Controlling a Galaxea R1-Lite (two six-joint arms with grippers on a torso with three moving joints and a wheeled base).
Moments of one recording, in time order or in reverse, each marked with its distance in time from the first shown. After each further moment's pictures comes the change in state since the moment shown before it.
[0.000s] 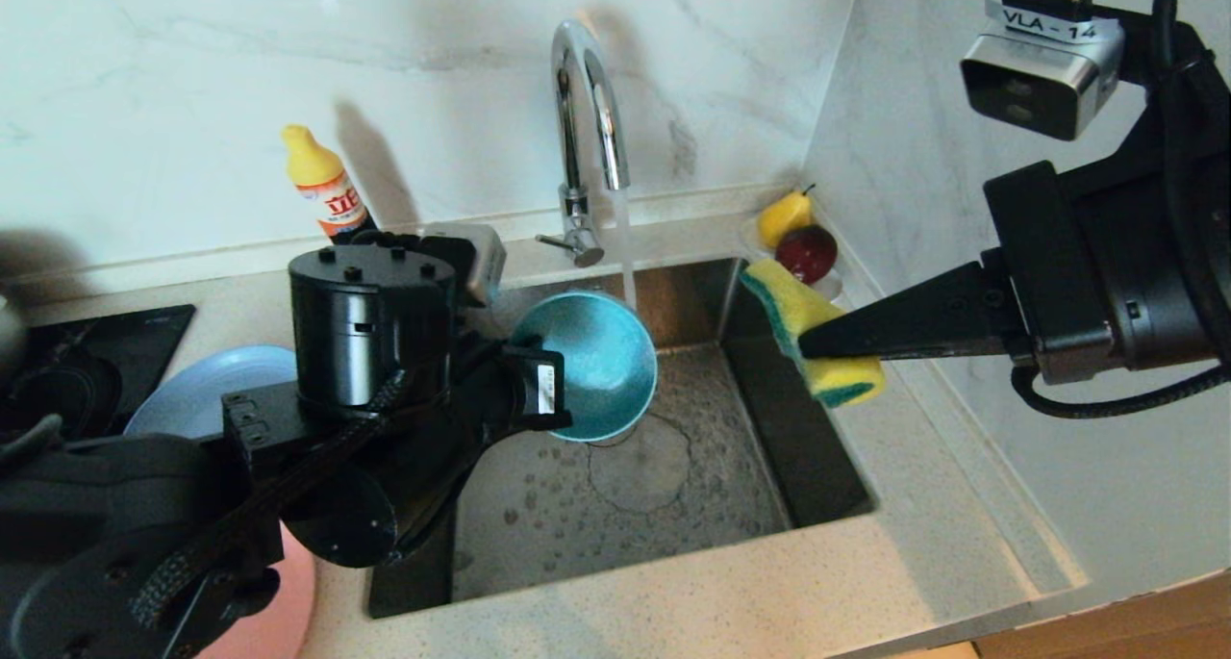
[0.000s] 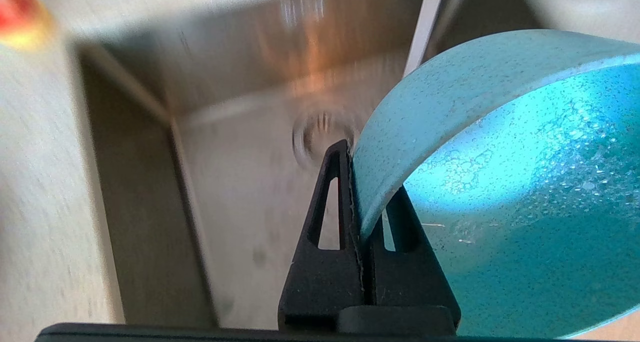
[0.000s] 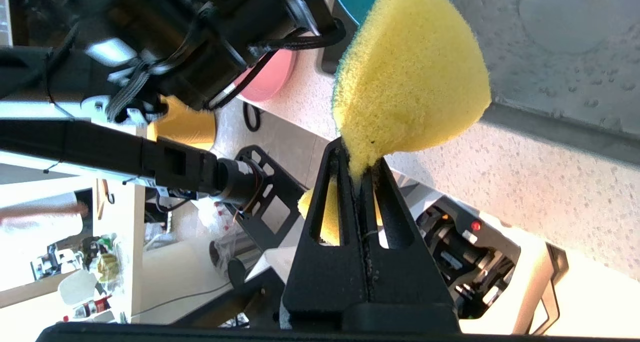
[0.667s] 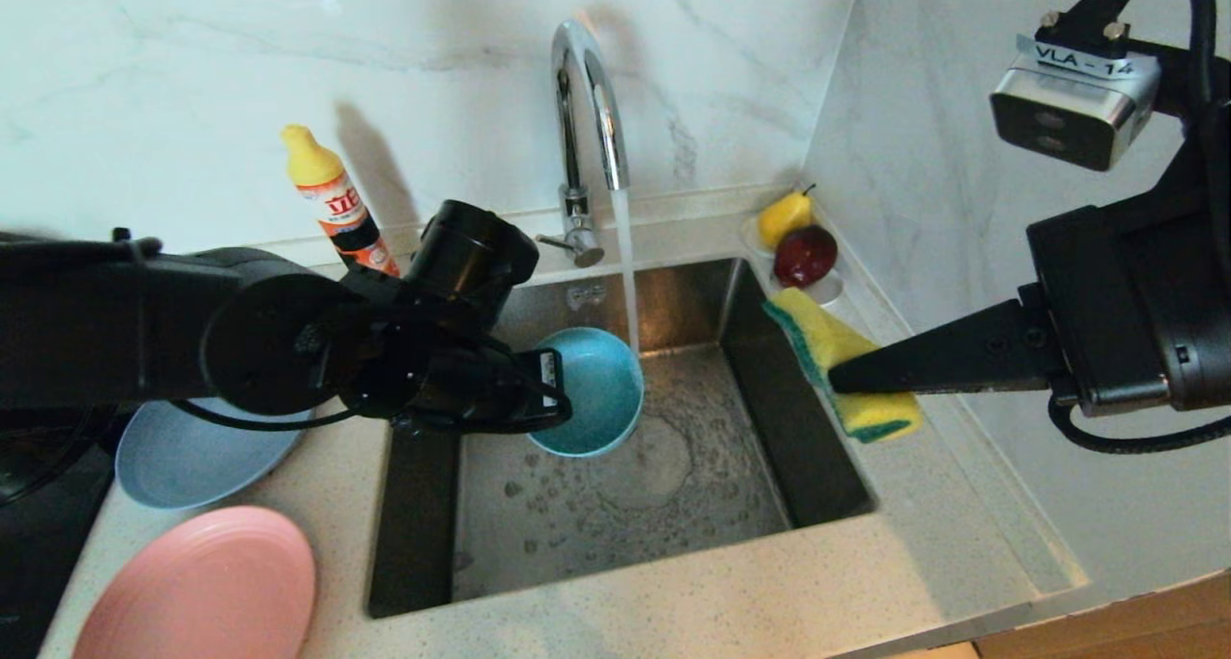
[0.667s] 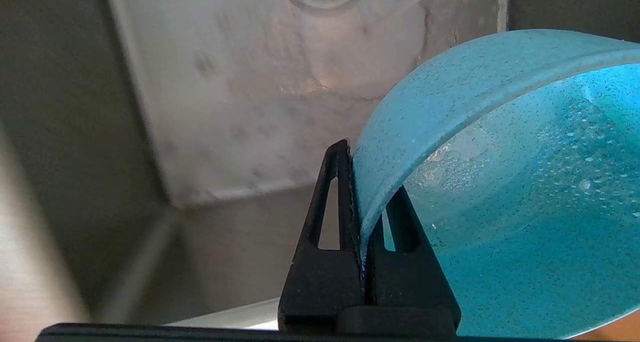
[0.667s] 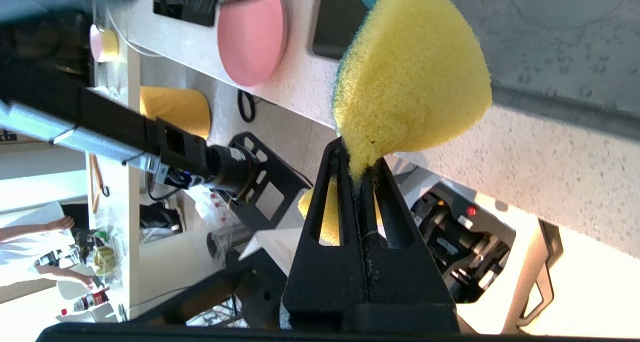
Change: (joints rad) left arm 0.162 0.202 -0.495 0.816 -0.311 -0.408; right arm 0.000 -0.046 0.071 0.006 -0.003 -0.003
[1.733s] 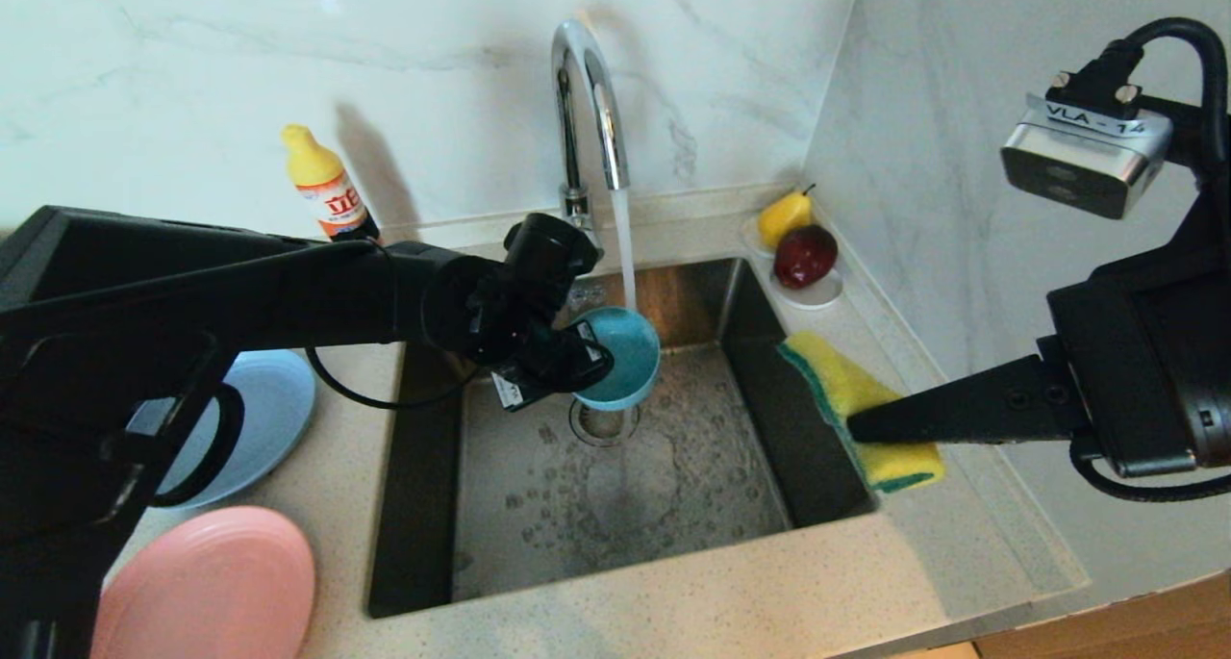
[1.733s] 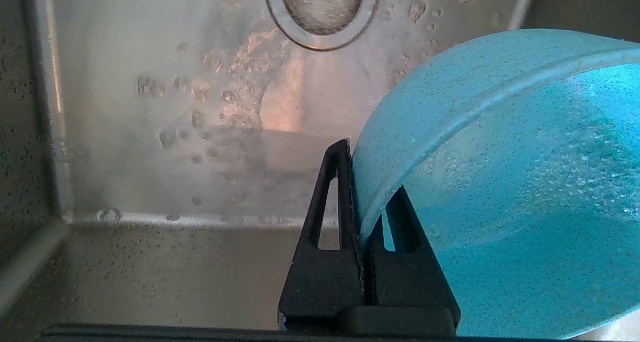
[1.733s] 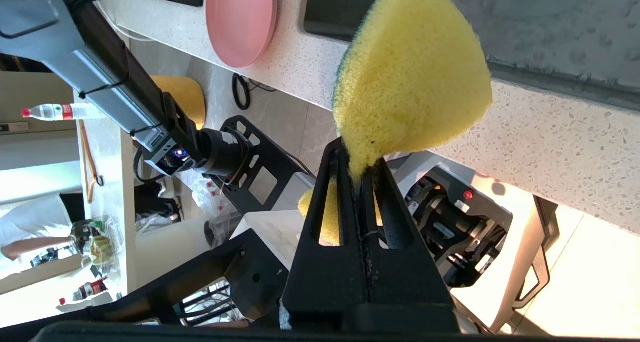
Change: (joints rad) left arm 0.060 0.325 -0.390 0.109 -0.021 -0.282; right arm 0.004 -0.036 0.086 -0.012 0.002 -0.001
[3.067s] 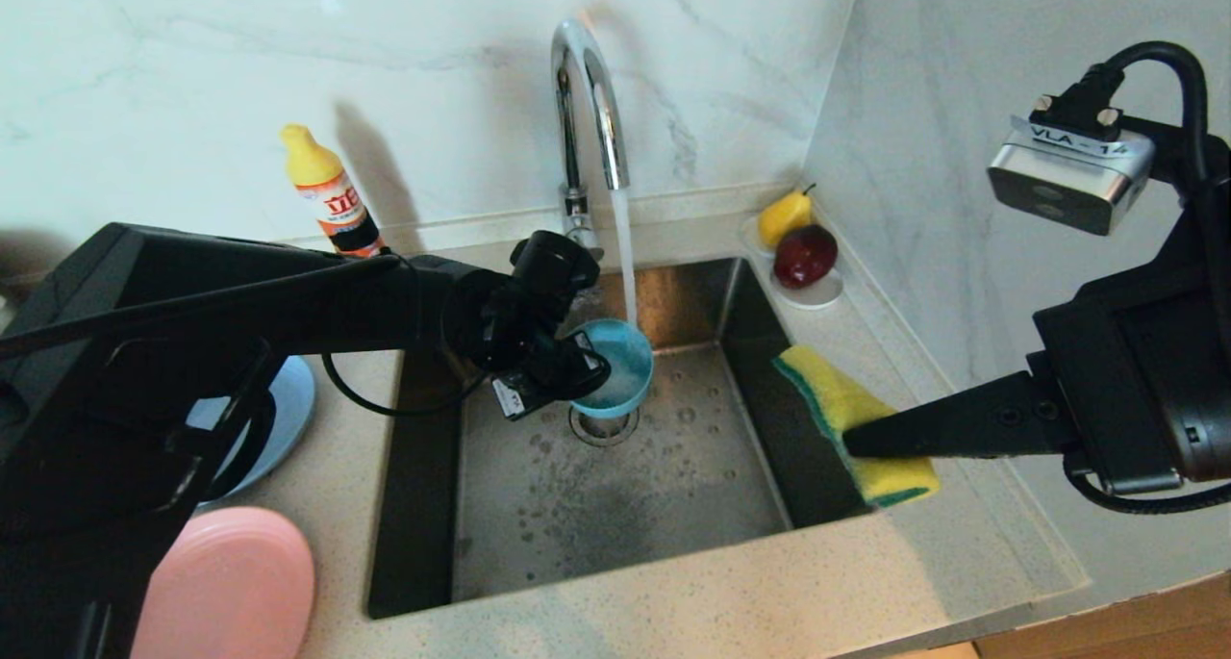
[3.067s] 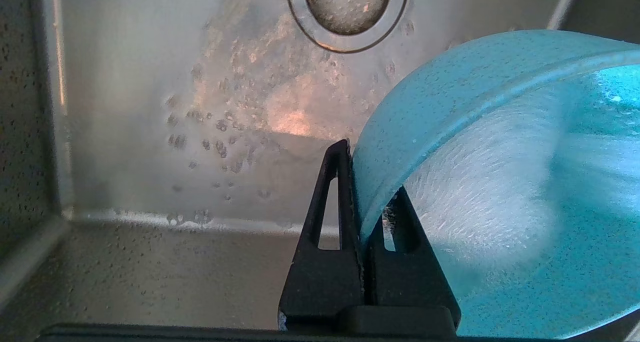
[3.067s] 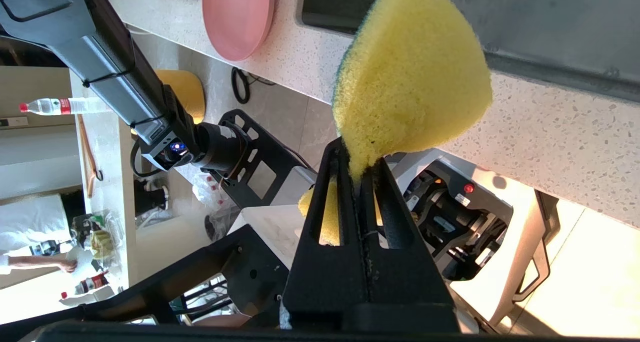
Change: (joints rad) left arm 0.015 0.055 -0.031 0.018 0.009 -0.033; right arm 0.000 0.002 0.017 -0.003 0.008 -0.002
